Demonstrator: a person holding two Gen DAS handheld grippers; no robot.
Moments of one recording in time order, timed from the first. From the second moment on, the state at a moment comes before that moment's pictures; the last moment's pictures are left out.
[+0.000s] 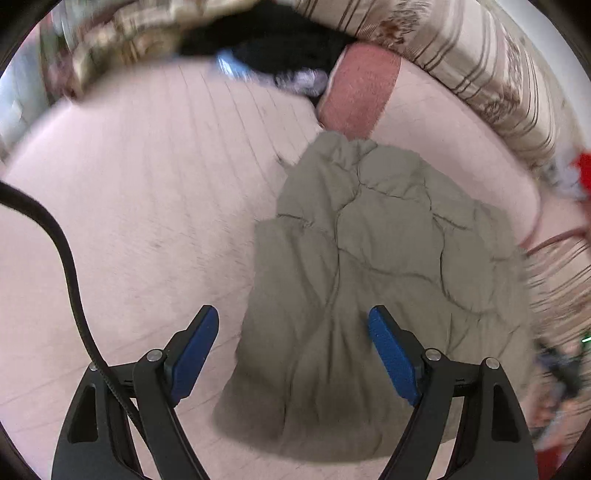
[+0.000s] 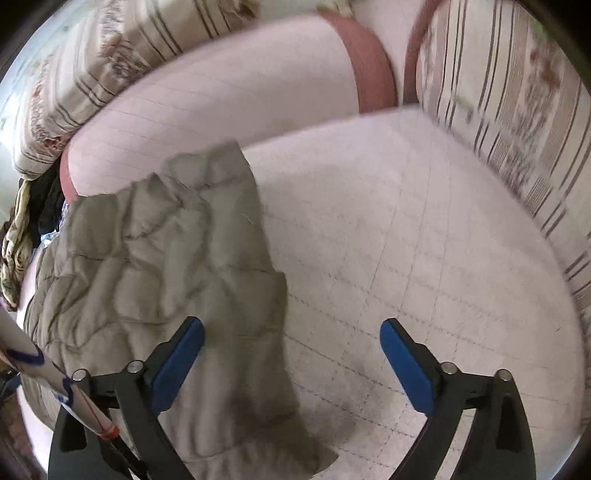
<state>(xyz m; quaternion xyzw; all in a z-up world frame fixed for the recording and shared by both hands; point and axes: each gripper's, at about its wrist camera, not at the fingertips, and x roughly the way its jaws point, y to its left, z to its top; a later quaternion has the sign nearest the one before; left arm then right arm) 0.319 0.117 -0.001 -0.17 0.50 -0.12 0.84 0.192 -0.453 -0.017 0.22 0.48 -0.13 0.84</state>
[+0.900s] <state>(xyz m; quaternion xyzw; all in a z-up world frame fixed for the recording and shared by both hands) 0.348 0.086 -0.027 -0.21 0.54 -0.23 0.78 0.222 -0.447 -0.065 0.42 0.46 0.07 0.78</state>
